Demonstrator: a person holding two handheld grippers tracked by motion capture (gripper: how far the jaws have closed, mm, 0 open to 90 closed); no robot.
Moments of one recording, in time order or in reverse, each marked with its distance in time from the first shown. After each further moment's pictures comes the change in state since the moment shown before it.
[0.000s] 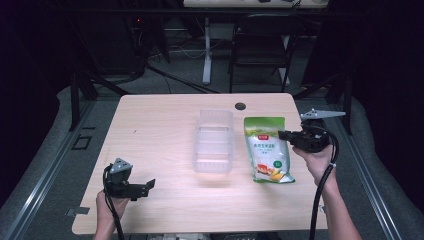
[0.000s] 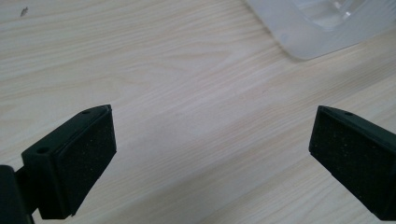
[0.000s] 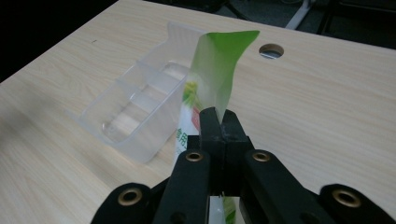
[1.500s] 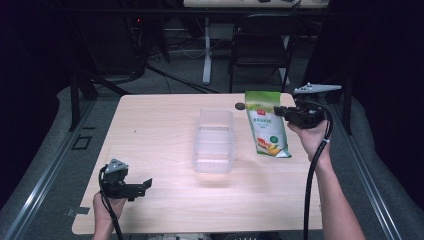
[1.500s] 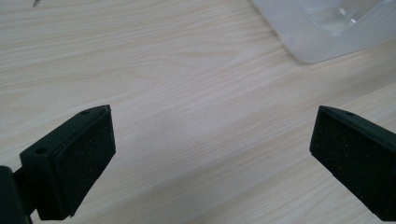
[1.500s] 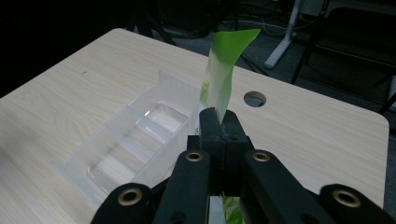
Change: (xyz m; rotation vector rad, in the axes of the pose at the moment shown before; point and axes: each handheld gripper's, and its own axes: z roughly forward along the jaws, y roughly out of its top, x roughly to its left) left arm 0.007 -0.003 -0.004 0.005 0.012 -0.048; right arm 0.006 0.061 0.002 -0.069 -0.053 -0.066
